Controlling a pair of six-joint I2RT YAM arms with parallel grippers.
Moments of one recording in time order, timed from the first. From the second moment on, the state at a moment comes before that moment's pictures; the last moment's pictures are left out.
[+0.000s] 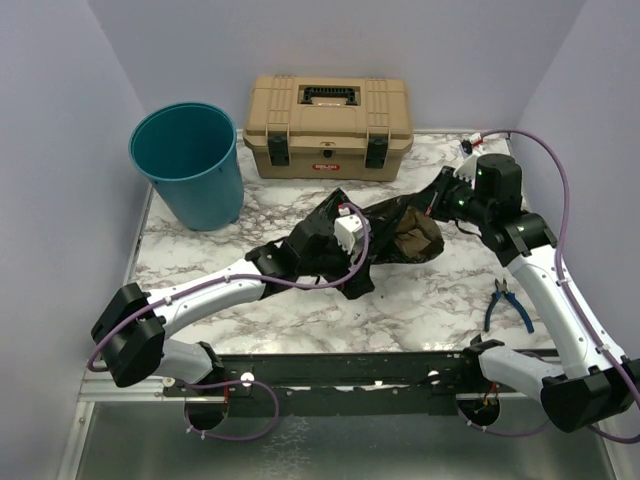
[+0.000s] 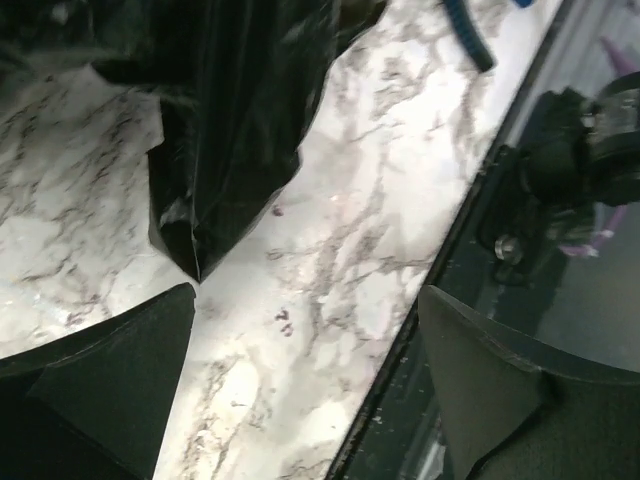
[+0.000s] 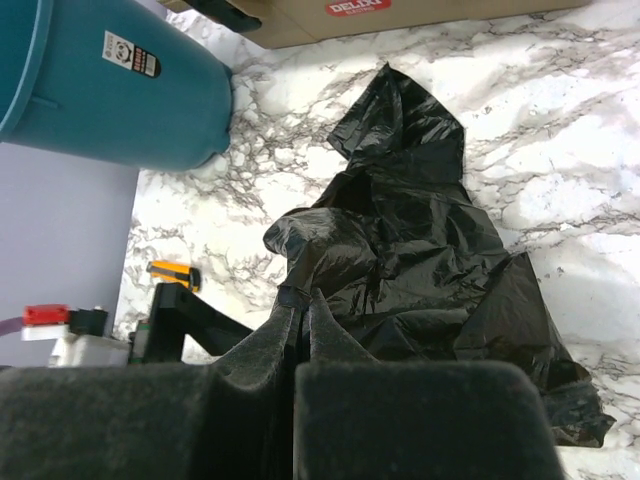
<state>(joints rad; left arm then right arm) -0.91 1.35 0.94 -0.11 0.32 -0.28 0.28 1.09 1.16 -0.52 -0.29 0.55</state>
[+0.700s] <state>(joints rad) -0.96 1.41 0.82 0.24 -0.11 -0.23 0.28 1.10 1.22 -0.53 -0.34 0.57</state>
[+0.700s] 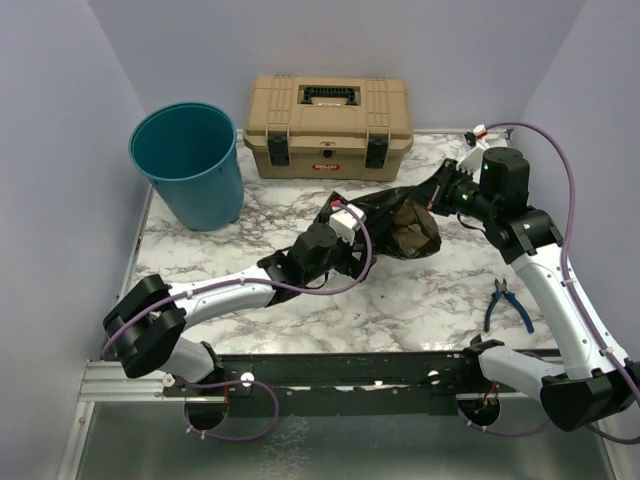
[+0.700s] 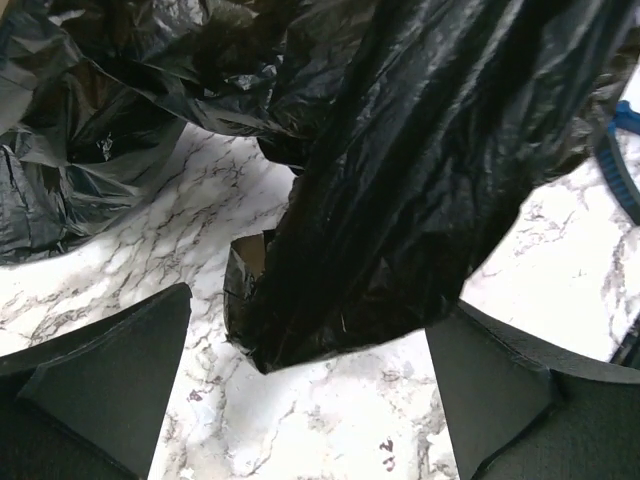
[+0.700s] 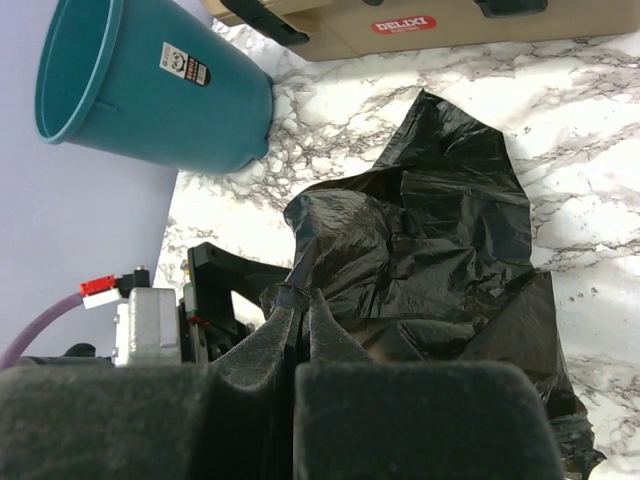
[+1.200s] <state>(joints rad) -0.88 1.45 0.86 0.31 -0.02 -0.23 0.28 1.10 1.24 -0.53 -0.36 0.58</state>
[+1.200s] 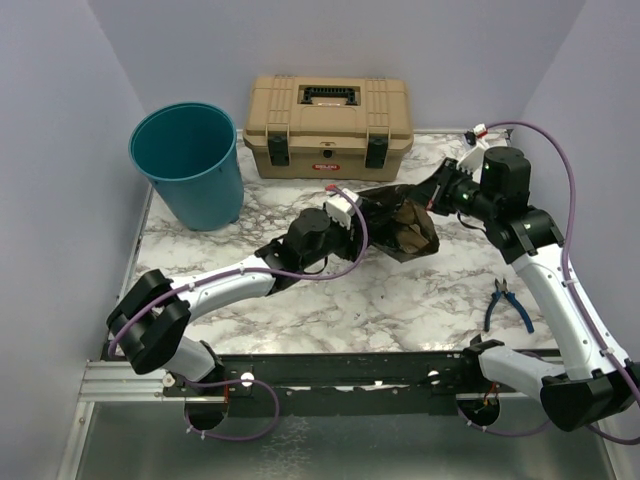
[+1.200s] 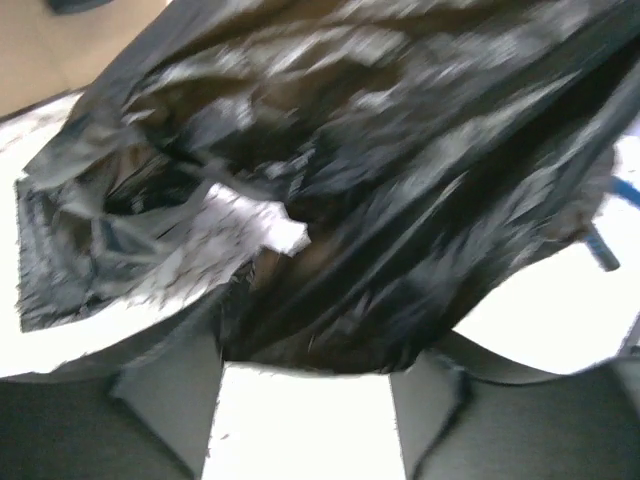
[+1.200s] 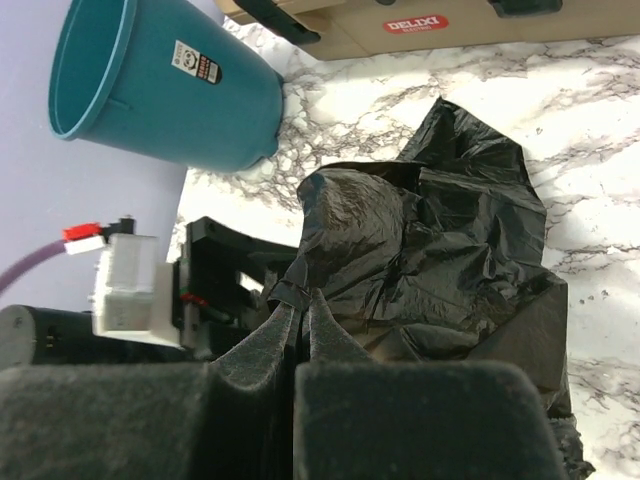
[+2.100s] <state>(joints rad) -0.83 1.69 2.12 -0.23 0.27 -0.11 0.28 1.17 1.95 -0.57 -0.11 0.36</state>
